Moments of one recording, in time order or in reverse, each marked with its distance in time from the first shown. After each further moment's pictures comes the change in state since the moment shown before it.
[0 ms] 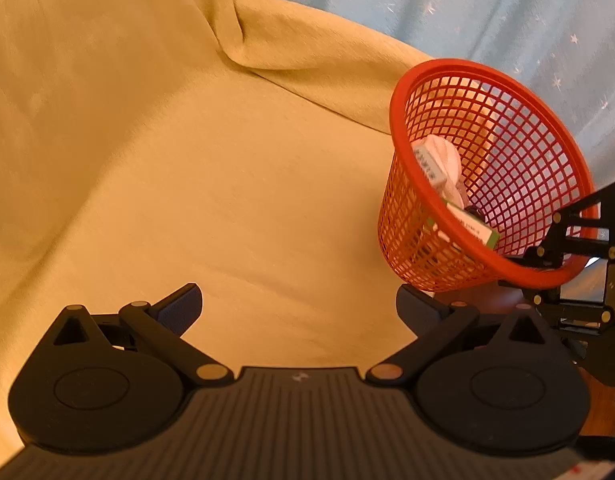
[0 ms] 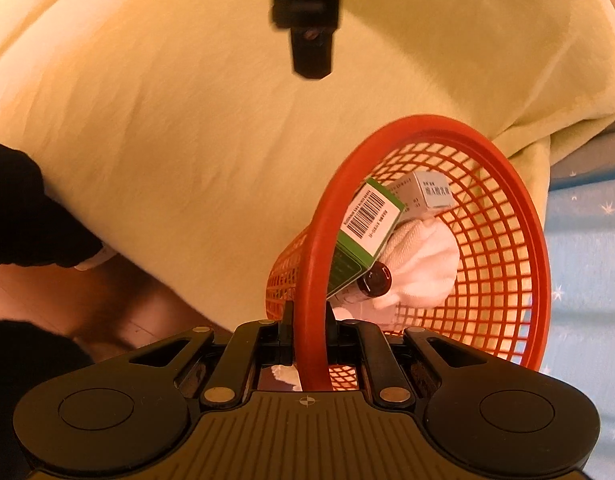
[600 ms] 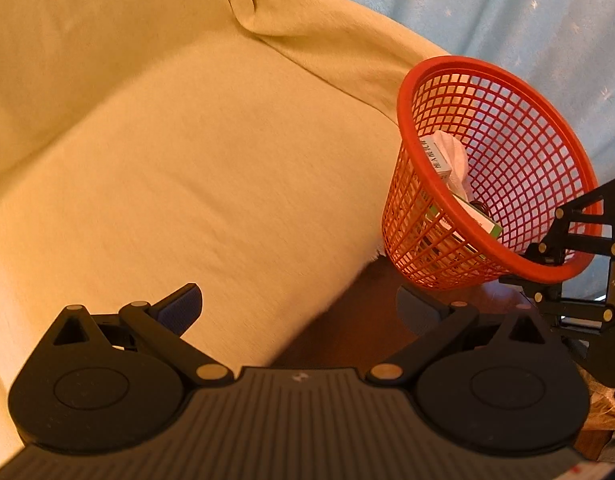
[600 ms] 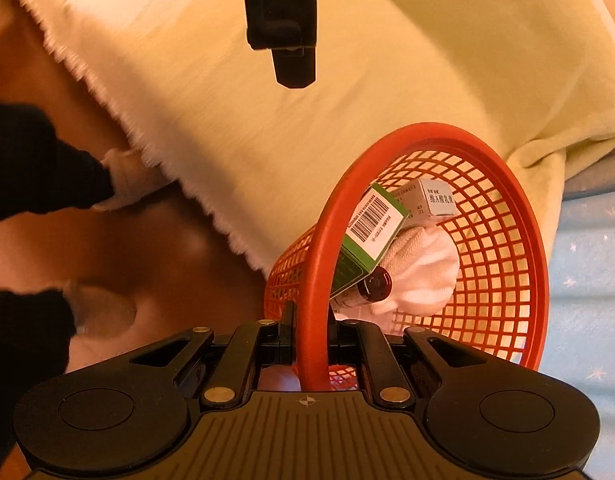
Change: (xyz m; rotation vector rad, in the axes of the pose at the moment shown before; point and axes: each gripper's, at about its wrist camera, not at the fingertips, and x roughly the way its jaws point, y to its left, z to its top) left arm -0.011 -0.174 -0.085 -0.230 -0.024 0.125; right arm -0.016 0.069 -0.173 -0.219 -0.097 0.009
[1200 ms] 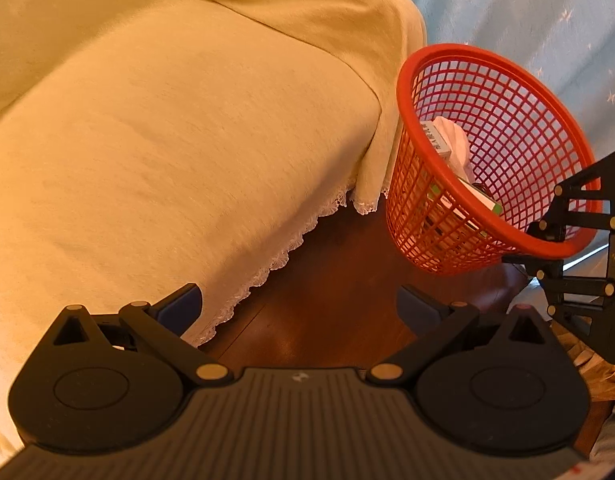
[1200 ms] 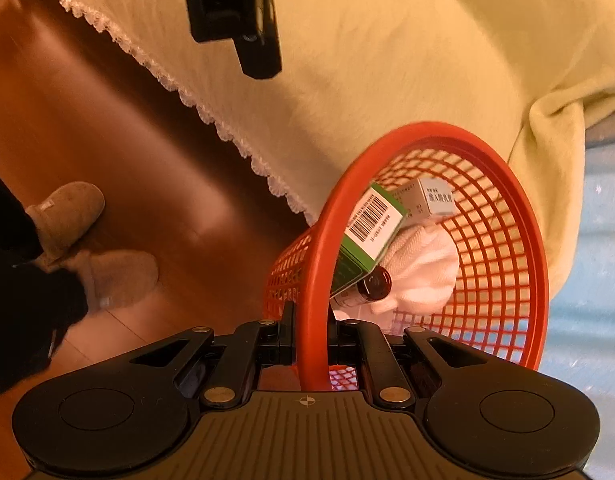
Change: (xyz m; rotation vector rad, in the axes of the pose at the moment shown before) left arm 0.045 -0.057 -0.084 0.044 0.020 -0.055; right arm 0.031 0.077 -0.059 0.086 0.084 0.006
